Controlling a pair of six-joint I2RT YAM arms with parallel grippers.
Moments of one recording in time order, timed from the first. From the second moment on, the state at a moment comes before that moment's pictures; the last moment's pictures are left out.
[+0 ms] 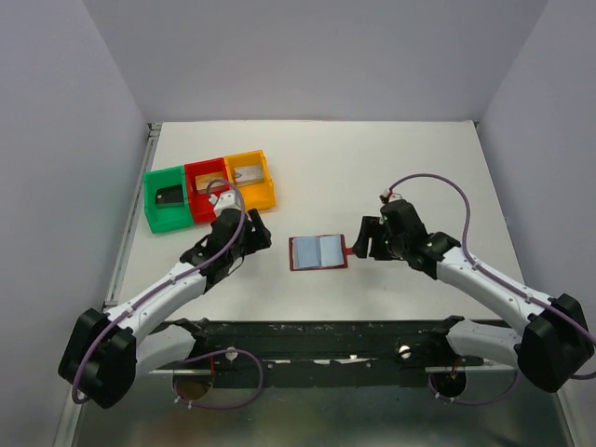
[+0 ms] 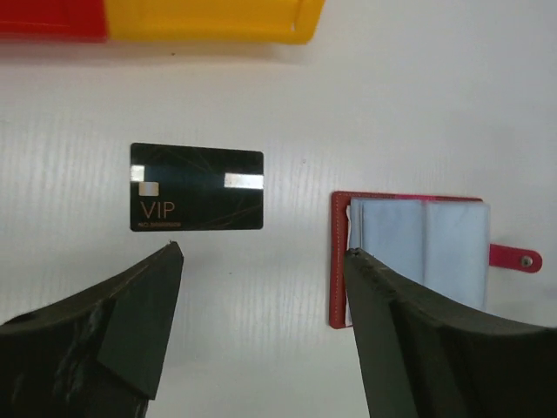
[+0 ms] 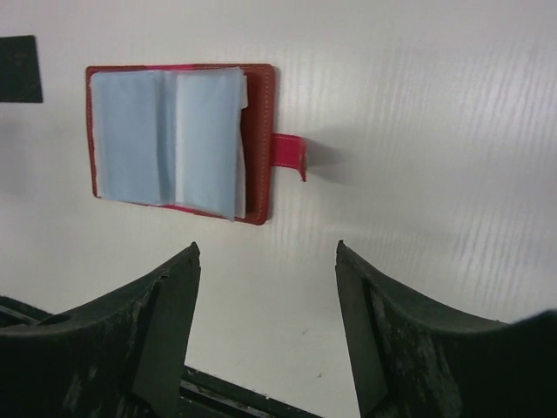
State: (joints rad) left arm -0.47 1.05 0.55 -0.11 -0.20 -0.69; right arm 0.60 1.13 0.72 -0.40 0.05 0.56
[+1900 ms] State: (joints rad) left arm -0.65 1.45 0.58 0.23 0.15 -0.73; right arm 0.49 1.38 0.77 -0.26 -0.24 0.50
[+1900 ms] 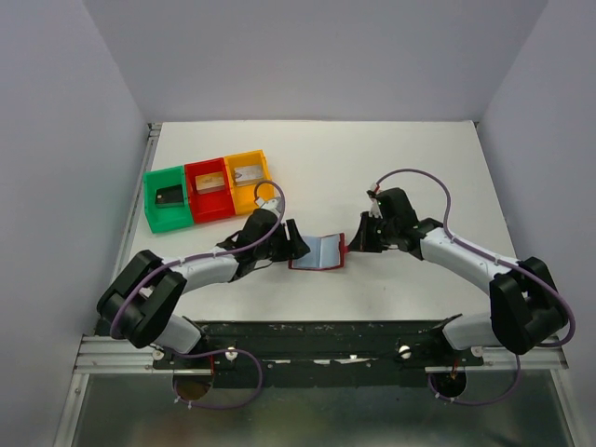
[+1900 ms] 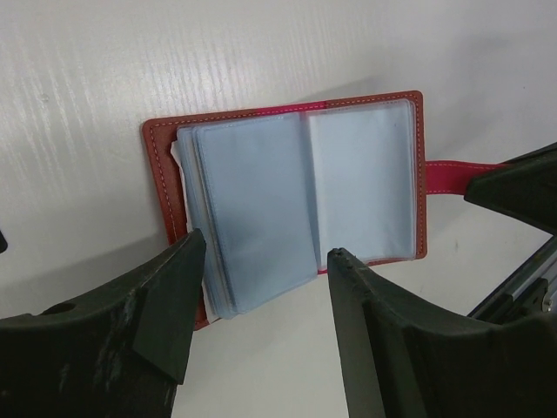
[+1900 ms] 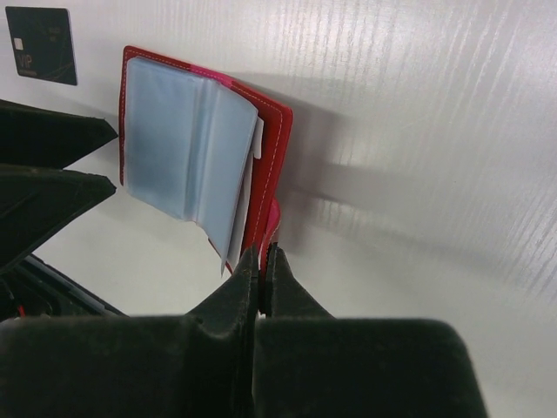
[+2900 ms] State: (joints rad) left arm -0.66 1.53 0.60 0.30 0.23 -0.73; right arm 0.49 1.40 0.77 -0.23 -0.29 0.50
